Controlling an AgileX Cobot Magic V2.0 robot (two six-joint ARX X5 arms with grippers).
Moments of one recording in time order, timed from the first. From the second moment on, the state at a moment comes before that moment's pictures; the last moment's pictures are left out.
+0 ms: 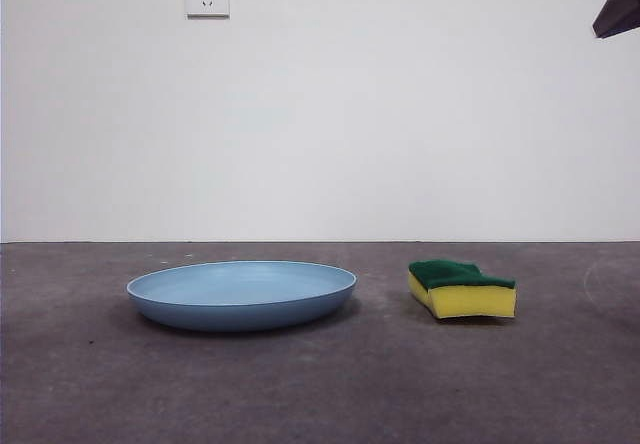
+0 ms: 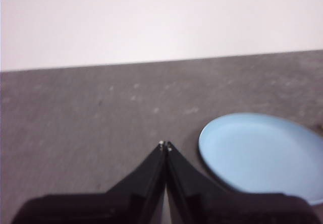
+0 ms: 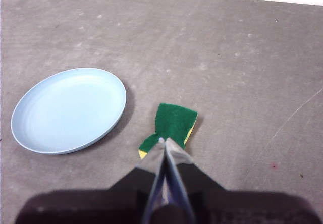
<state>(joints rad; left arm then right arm) -0.12 0.11 0.09 -0.08 0.06 -0.02 0.54 0.63 0.64 -0.43 0.13 0.08</state>
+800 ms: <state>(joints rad) -0.06 0.00 0.02 -0.18 0.05 -0.05 0.54 0.63 0.64 -0.43 0.13 0.08</state>
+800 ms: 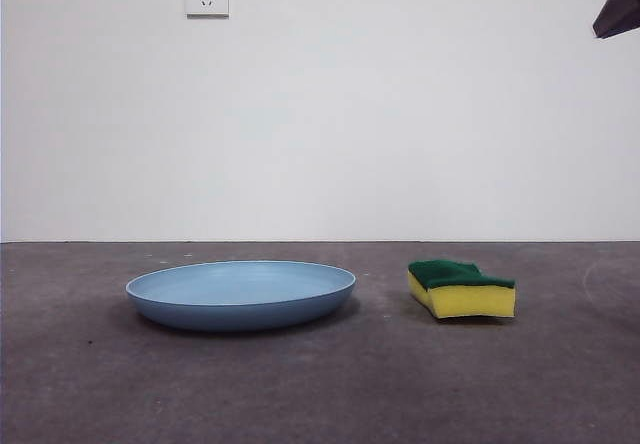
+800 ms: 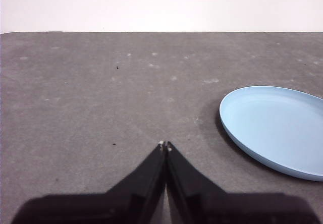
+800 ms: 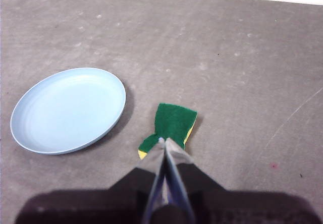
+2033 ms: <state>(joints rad) -0.06 0.00 0.02 -0.18 0.05 -0.05 0.10 0.17 0.24 -0.12 -0.03 0.04</state>
